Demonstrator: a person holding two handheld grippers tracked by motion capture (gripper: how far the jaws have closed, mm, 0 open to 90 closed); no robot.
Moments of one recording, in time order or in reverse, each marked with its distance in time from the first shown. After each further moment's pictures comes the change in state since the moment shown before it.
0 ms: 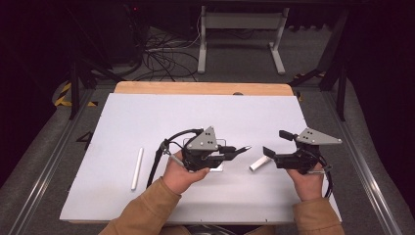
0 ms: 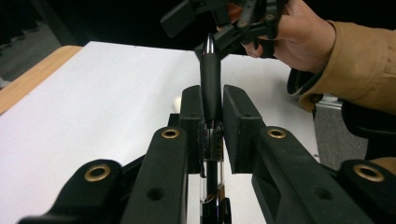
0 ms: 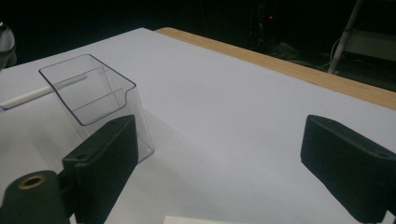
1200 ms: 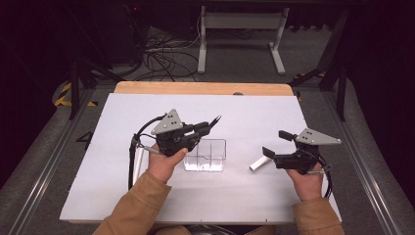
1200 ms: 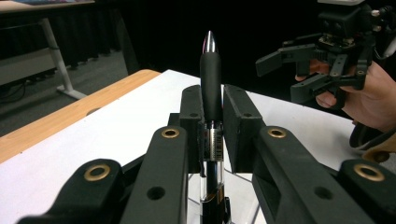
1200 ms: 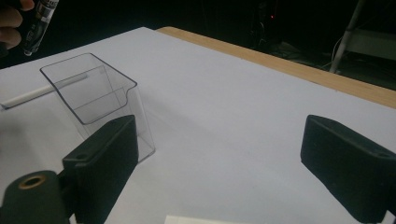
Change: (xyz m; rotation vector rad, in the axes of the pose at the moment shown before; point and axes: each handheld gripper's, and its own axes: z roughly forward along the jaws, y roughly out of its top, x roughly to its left) left arm 0.045 -0.033 -0.041 -0.223 0.192 -0.174; right arm 0.000 -0.001 0.001 -0.001 0.006 0.002
